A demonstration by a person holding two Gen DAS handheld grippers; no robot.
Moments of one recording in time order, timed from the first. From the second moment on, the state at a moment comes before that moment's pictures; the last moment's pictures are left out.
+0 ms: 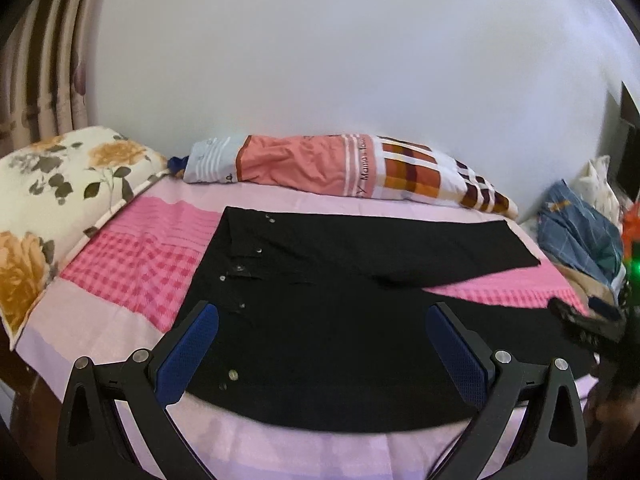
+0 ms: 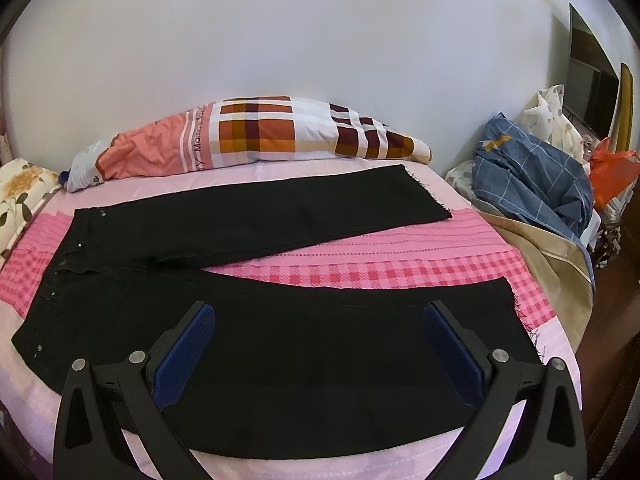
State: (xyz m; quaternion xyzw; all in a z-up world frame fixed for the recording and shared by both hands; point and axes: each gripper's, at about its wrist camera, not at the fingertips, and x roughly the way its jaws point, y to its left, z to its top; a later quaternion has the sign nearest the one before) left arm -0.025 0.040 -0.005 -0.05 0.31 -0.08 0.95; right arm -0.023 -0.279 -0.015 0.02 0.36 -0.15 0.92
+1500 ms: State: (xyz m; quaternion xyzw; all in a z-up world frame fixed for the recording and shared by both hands) left arm 0.386 0.180 -0.154 -0.06 0.56 -0.20 0.80; right arm 0.078 -0.231 -0.064 -0.04 0.47 -0.13 0.87
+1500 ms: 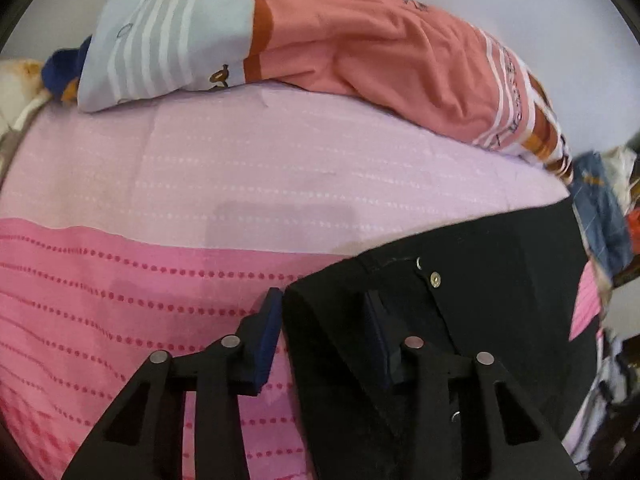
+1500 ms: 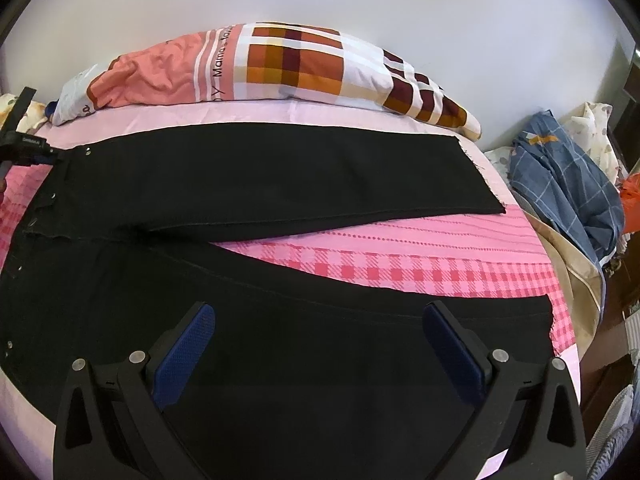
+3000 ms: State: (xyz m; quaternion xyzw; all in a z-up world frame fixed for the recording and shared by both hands) left arm 0.167 0.140 -0.038 -0.10 0.35 -0.23 0.90; right arm 0.277 -0.311 -0.120 0.55 0.47 0.16 0.67
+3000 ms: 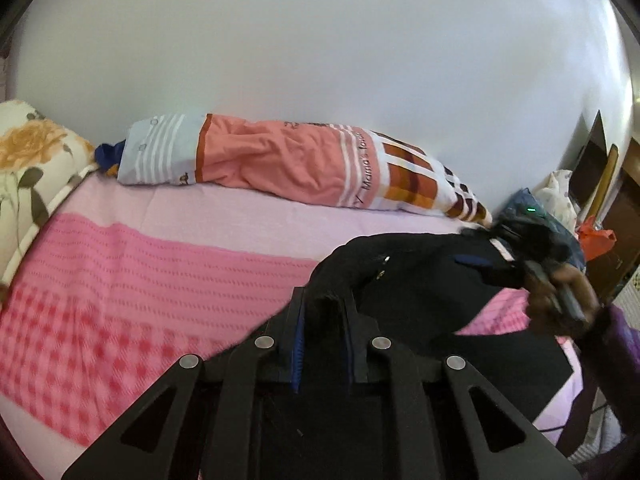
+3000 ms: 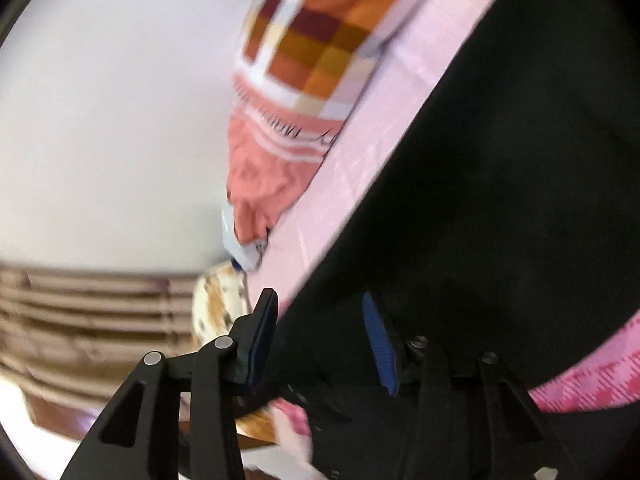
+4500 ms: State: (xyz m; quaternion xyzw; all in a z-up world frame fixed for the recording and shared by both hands) left arm -0.002 0.206 -0.056 -0.14 0.43 0.06 0.89; right arm 0.014 -0.340 -0.187 0.62 0.42 0.10 0.66
